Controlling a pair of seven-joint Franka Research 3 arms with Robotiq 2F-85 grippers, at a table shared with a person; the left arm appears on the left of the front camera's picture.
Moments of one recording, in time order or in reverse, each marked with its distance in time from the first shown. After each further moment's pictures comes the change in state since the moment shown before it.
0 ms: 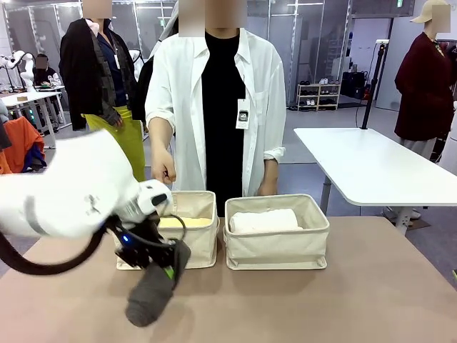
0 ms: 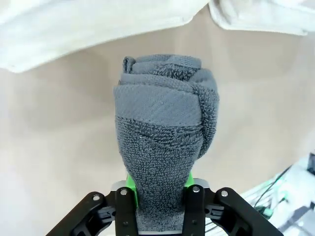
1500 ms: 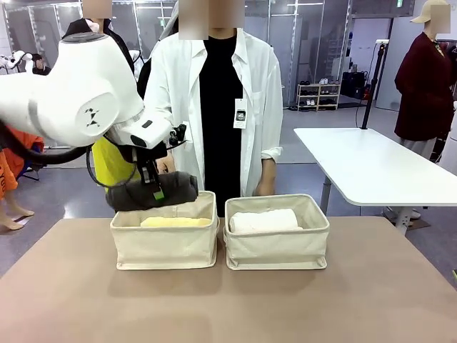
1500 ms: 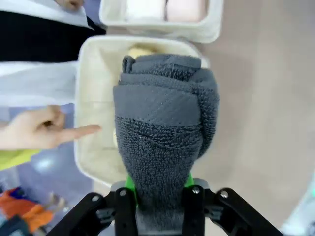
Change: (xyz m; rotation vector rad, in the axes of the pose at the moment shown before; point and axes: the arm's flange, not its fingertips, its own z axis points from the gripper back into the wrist) left arm 0.139 0.006 0.107 0.255 -0.081 -1.254; right arm 0.000 0.000 0.000 0.000 0.001 0.000
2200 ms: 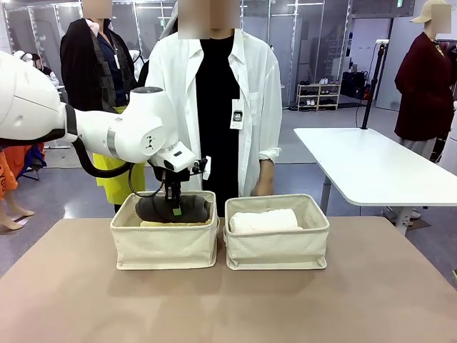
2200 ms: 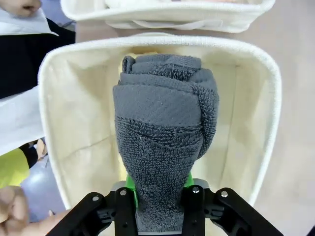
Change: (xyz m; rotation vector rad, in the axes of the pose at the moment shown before) left arm 0.028 0.057 -0.149 -0.169 0.072 -0.120; right arm 0.000 0.000 0.000 0.000 0.000 0.000
